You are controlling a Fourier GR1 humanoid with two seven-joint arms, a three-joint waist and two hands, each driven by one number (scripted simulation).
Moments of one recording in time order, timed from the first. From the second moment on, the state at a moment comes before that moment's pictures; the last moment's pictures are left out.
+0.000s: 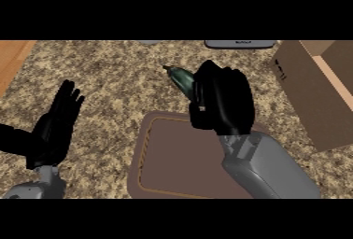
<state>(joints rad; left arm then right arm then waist) -0.09 0.13 0.06 -1.70 0.13 0.12 0.24 -0.66 -0.12 0.48 -1.63 0.99 0.03 0.79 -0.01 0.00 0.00</state>
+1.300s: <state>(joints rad) -0.12 0.12 0.06 -1.67 0.11 0.11 0.24 -0.69 -0.46 -0.08 -1.24 1.00 -0.10 0.47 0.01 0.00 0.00</state>
